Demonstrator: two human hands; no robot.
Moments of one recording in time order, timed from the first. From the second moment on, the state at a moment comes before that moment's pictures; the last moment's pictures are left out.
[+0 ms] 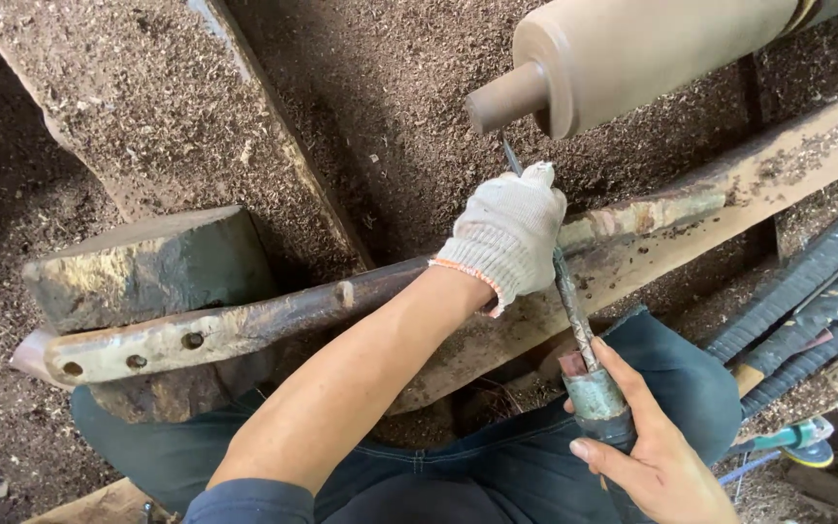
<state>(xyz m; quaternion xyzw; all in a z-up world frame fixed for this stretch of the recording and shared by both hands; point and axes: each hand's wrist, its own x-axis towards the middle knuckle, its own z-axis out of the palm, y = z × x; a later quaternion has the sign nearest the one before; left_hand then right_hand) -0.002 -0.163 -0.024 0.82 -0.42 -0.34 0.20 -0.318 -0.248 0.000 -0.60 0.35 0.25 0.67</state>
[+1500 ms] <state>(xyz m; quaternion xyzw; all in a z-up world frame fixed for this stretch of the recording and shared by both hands) -0.002 -0.164 -0.024 0.82 -0.40 -0.36 0.17 -0.269 -0.248 0.030 -0.70 0.28 0.24 0.61</state>
